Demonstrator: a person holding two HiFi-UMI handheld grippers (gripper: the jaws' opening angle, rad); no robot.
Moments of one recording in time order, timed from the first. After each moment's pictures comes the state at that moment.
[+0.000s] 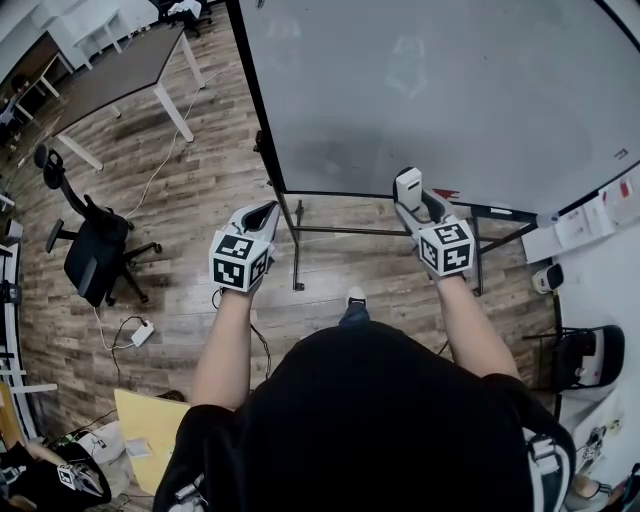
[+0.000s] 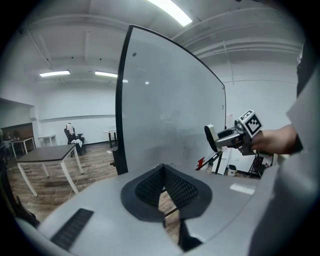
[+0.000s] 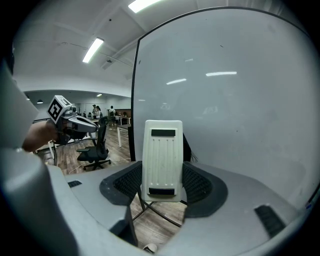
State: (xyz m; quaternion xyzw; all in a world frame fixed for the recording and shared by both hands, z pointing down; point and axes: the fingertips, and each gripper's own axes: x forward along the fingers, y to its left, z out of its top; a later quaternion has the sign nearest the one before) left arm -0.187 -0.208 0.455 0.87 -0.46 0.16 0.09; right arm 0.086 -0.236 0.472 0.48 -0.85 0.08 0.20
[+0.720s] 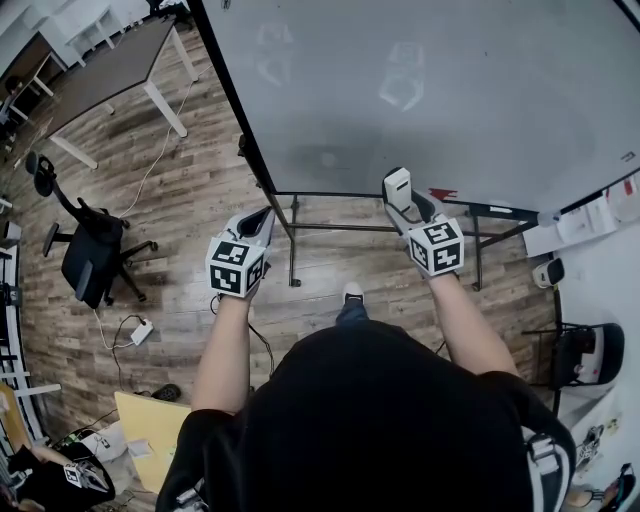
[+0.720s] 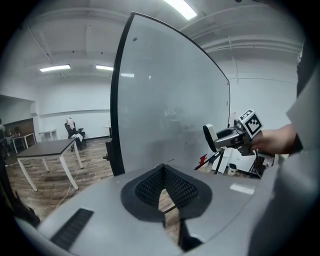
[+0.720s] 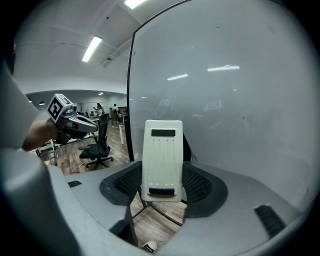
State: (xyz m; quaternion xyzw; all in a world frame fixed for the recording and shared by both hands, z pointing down) left arm -0.169 -0.236 0.483 0.86 -0.46 0.17 0.12; right arm 0.094 -0.269 0.502 0.46 -0.85 0.09 0.22
